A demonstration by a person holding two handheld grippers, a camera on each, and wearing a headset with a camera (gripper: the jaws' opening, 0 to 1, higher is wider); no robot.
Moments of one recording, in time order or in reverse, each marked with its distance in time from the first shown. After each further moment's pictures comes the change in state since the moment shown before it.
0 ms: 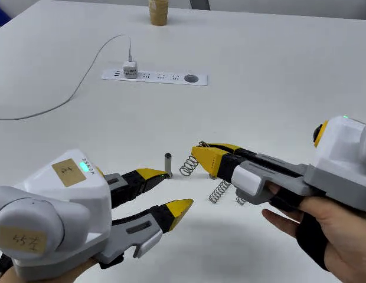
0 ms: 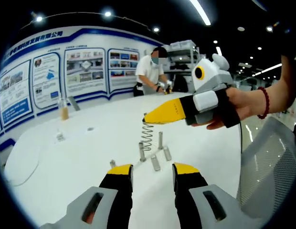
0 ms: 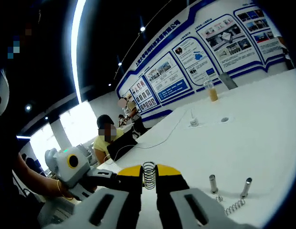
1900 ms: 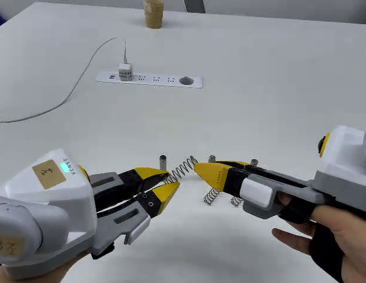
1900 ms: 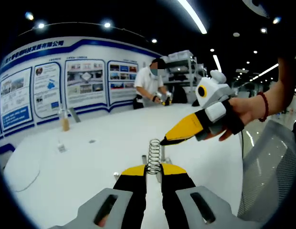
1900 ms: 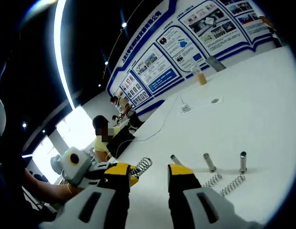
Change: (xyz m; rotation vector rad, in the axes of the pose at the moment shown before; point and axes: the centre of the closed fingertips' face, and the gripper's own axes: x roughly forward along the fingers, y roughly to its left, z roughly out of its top) left arm -0.004 0.005 0.022 0.024 -0.132 -0.008; right arm -0.021 -0.009 -0.018 0.196 0.063 -0.038
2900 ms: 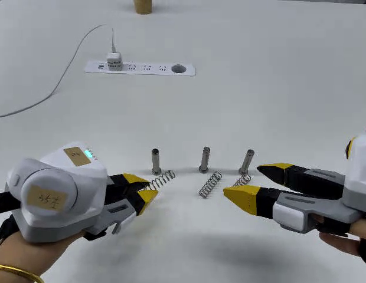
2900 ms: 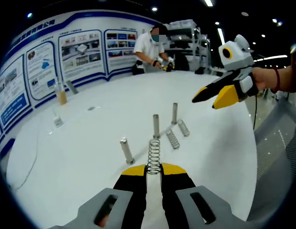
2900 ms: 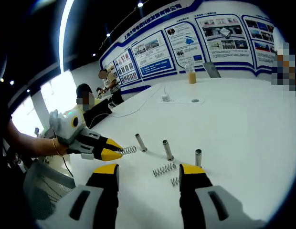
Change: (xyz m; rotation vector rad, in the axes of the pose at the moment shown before) left arm 0.017 0.028 -0.067 0.000 0.300 0.005; right arm -0.039 -0.056 -0.017 -0.282 0.158 -0.180
